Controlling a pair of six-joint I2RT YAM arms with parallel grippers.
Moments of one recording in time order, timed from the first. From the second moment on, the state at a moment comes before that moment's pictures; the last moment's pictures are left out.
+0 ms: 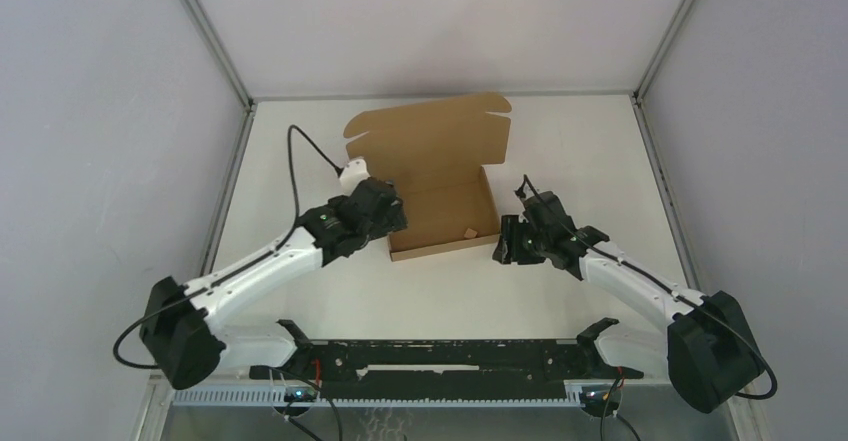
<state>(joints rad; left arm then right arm) -0.77 1.27 0.93 -0.58 -0.49 -0.88 0.50 1.14 0.60 -0.39 -0.14 0.46</state>
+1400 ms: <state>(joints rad) -0.73 1.46 0.75 -0.45 -0.35 -0.87 0.58 0.97 0.75 -0.68 0.07 0.53</state>
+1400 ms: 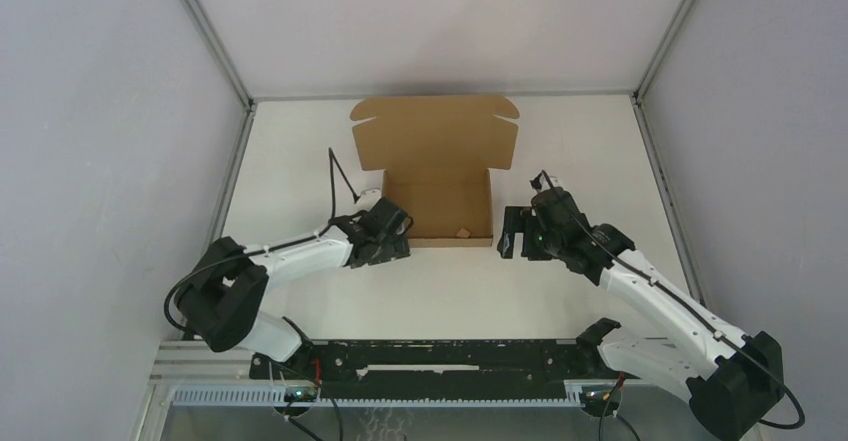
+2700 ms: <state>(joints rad) -0.30 1.27 1.23 -0.46 -0.12 -0.32 0.19 1.33 1.11 -0.31 -0.10 0.22</state>
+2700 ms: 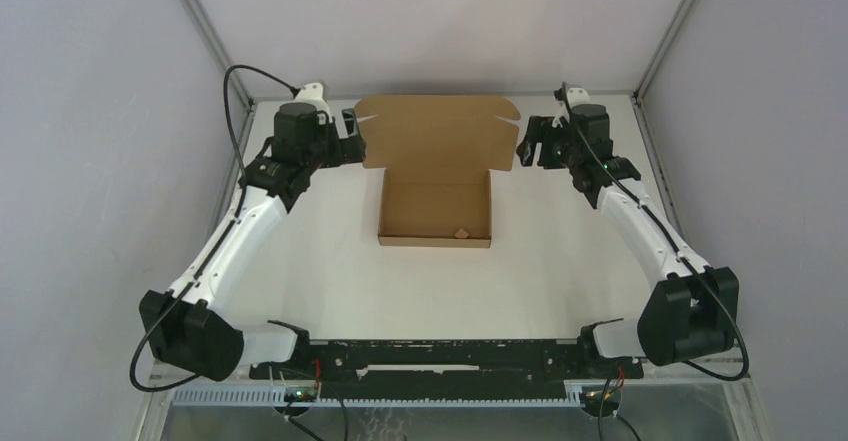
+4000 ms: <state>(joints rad) -0.15 1.52 1.38 -0.40 0.33 0.06 0.20 1.70 1.51 -0.40 -0.39 -0.18</state>
